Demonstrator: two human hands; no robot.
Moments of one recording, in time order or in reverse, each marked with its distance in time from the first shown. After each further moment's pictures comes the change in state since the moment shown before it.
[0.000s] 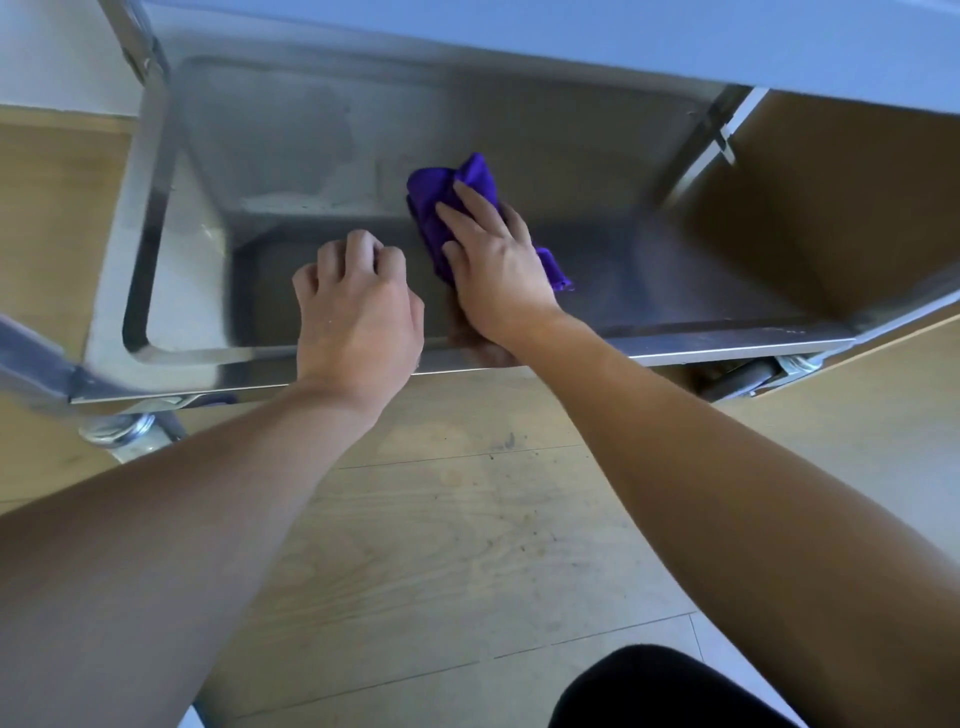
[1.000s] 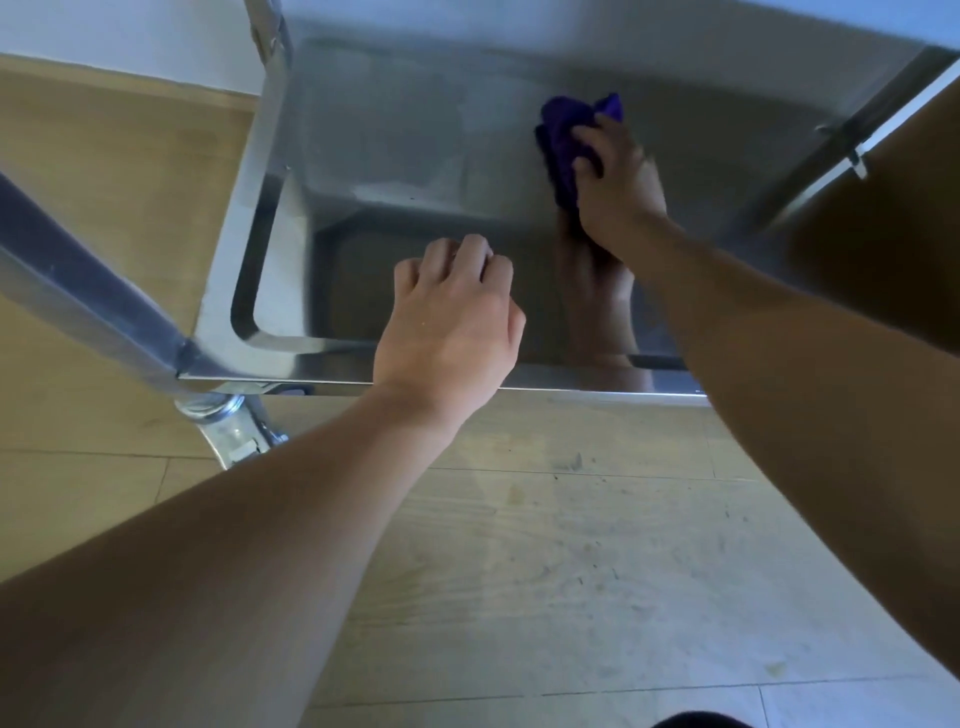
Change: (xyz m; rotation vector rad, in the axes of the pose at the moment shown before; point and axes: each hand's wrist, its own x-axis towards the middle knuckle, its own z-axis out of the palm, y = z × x) left_hand -0.005 -0.011 -0.005 -0.081 -0.021 0.083; right_hand 0.104 0.045 0.019 0.152 0.061 0.187
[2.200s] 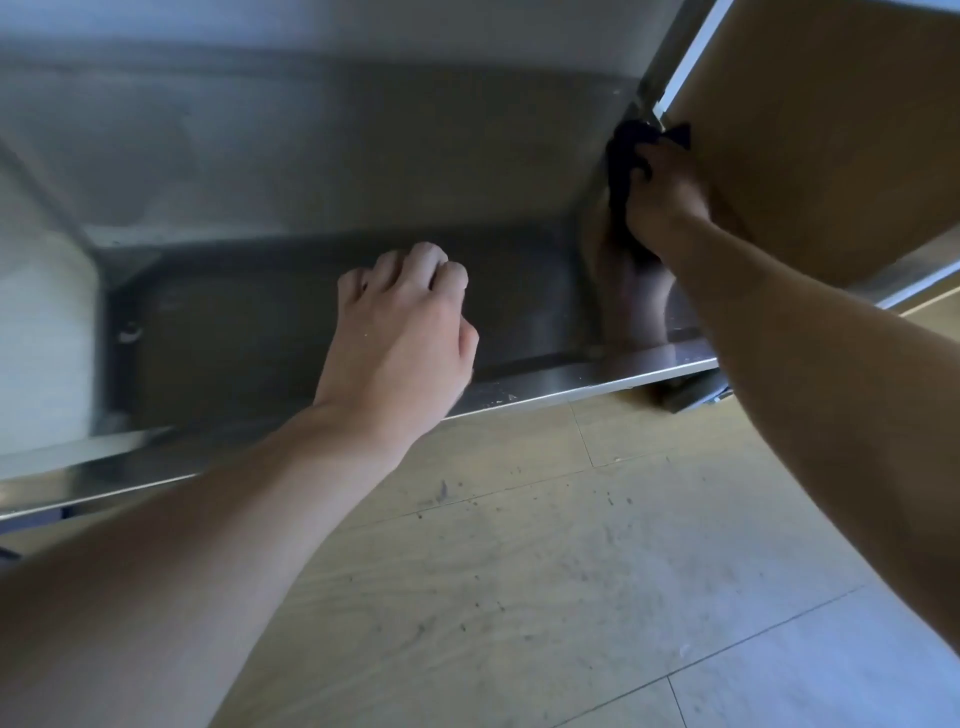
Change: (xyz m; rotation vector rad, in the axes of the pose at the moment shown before) left_hand 0.049 0.110 0.047 -0.090 -0.018 0.191; right_hand -0.011 0.203 -0.114 -0.220 0.112 0.348
